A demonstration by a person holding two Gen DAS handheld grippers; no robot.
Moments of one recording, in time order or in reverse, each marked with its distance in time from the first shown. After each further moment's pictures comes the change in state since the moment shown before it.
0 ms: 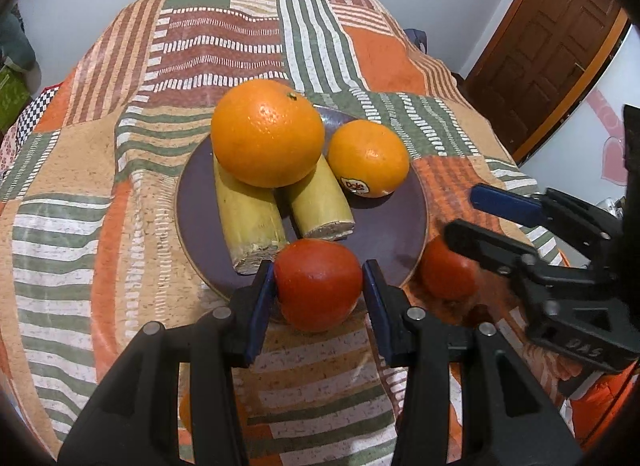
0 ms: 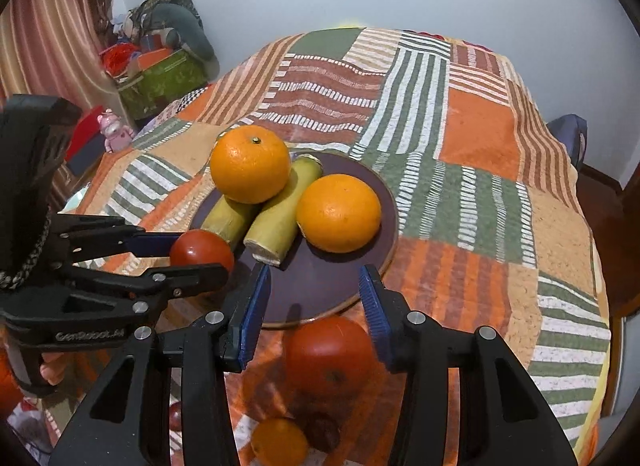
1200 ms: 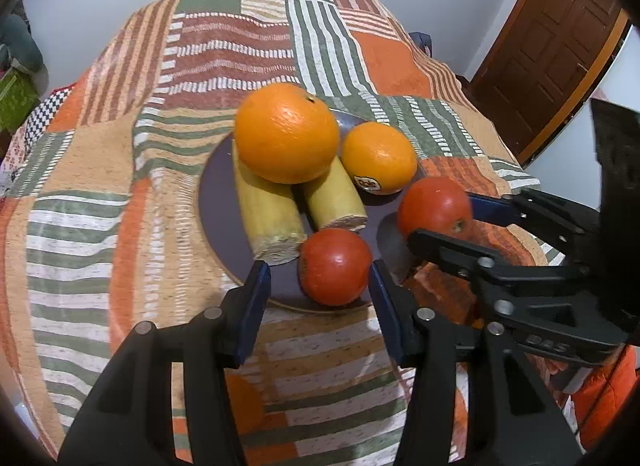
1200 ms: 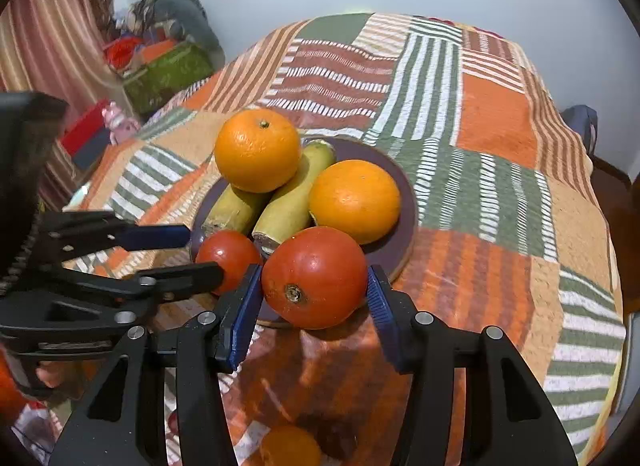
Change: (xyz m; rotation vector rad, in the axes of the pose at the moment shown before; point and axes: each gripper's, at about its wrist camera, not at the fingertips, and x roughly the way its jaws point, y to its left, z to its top) left arm -0.017 0.009 -0.005 0.000 -0.021 0.026; right arm 0.029 0.011 0.006 -0.026 0.057 0.026
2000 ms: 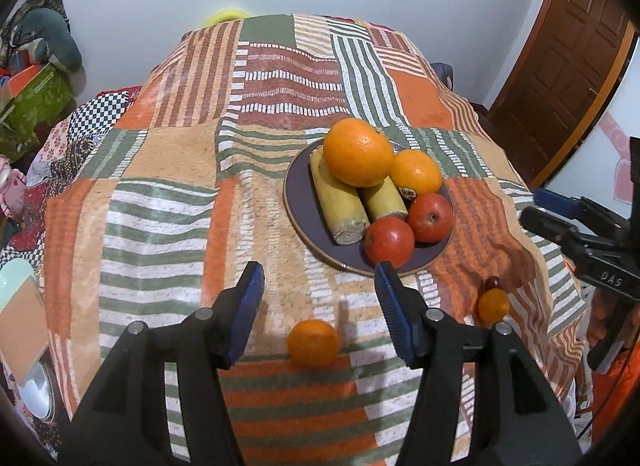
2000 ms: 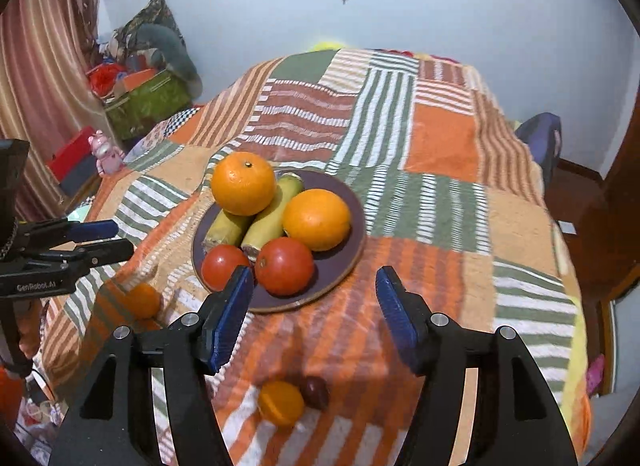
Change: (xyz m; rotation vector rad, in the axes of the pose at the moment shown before) left arm -0.071 0.036 -0.030 -0.054 -0.095 0.072; right arm -0.079 -0.005 -0.017 0.072 -0.108 -0.108
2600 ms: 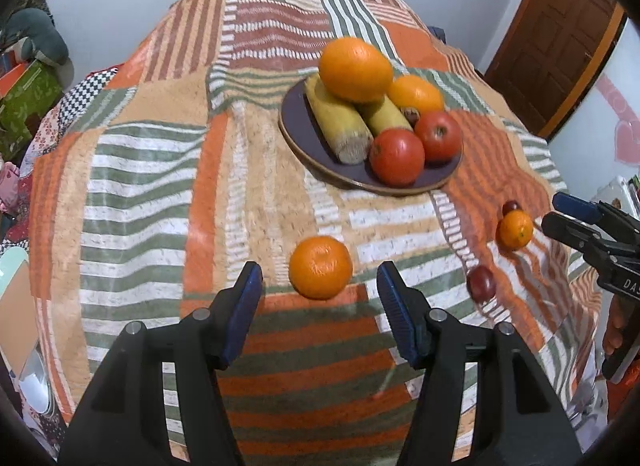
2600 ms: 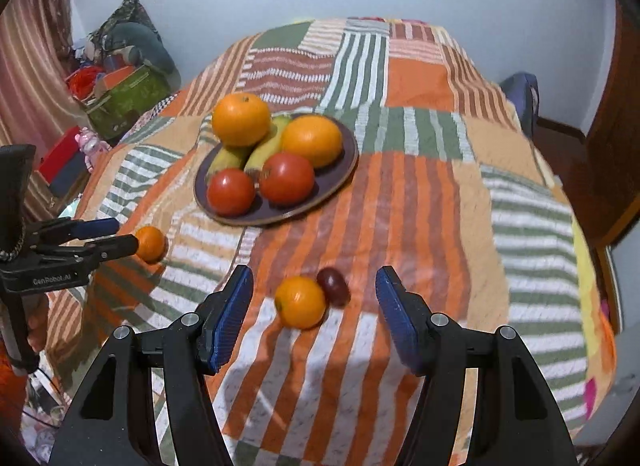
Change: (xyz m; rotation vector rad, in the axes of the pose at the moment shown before) left arm 0.023 0.001 -0.051 0.067 0.102 -0.006; right arm -0.001 0.017 -0.061 0.117 0.081 -0.033
